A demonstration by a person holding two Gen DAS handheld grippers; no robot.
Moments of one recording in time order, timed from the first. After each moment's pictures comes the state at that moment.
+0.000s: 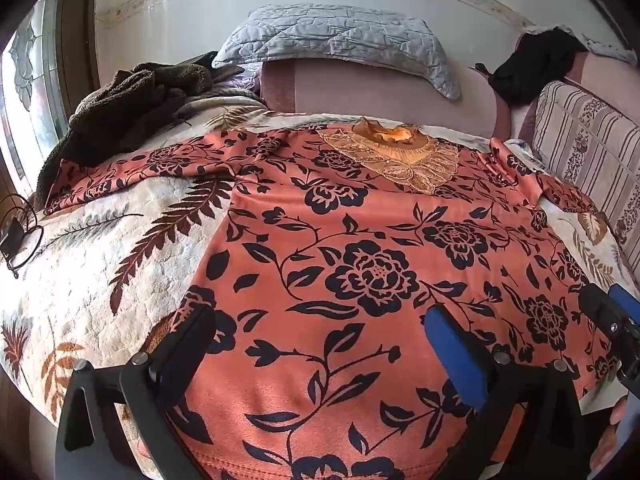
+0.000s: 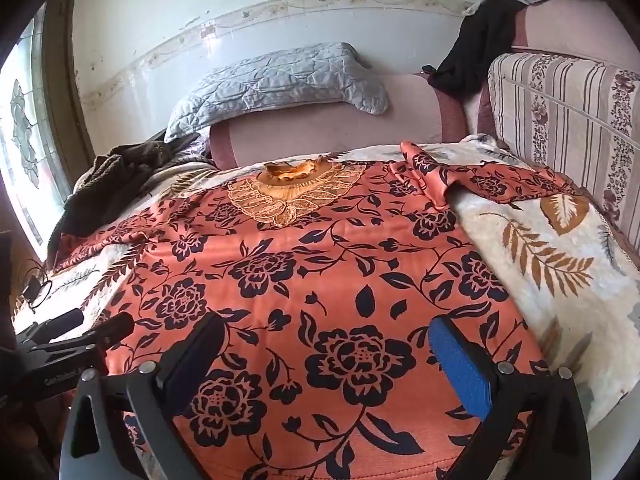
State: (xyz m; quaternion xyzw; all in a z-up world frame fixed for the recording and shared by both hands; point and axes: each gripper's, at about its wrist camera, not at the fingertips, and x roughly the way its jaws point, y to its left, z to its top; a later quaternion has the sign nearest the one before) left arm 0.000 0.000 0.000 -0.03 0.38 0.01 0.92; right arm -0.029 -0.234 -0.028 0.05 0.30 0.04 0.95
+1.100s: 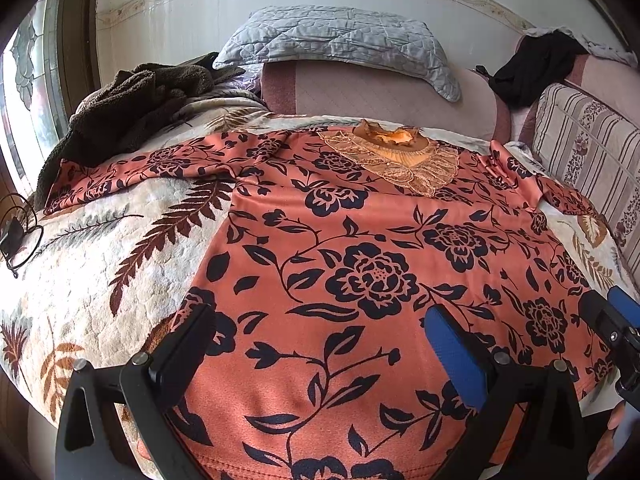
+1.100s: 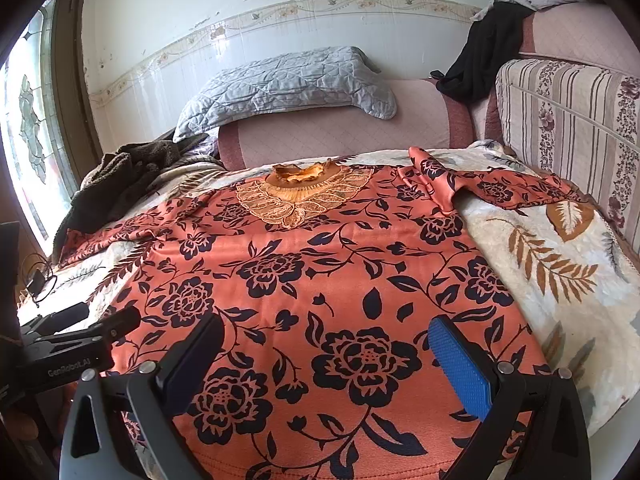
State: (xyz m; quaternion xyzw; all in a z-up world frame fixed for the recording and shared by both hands) left arm 0.001 0.001 0.001 -0.03 0.38 0.01 0.92; right arm -0.028 -0.230 -0.024 0.04 0.29 0.05 0.95
